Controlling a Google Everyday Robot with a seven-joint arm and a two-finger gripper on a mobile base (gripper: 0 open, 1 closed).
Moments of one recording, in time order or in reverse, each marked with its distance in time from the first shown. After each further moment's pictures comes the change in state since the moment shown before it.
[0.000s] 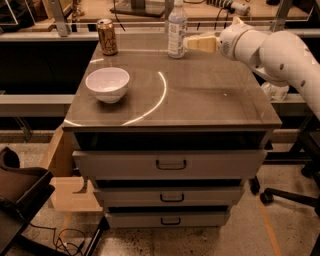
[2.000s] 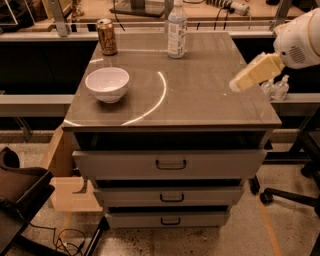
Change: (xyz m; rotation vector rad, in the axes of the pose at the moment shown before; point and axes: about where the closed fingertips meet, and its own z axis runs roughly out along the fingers) arm -0.003 0.046 -0.215 -0.191 0.623 -0.307
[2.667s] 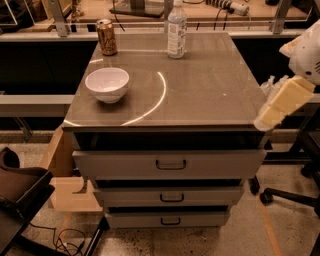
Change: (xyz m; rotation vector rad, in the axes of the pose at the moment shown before) arm 0.037 0.071 -0.064 -0.159 0.301 -0.194
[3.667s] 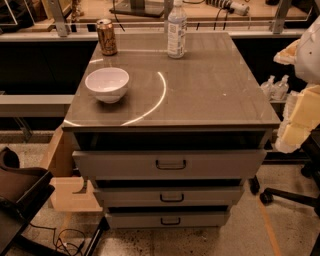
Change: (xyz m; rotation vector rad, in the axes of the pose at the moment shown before) arm 0.005 0.045 -0.029 -0.124 0.132 -0.184
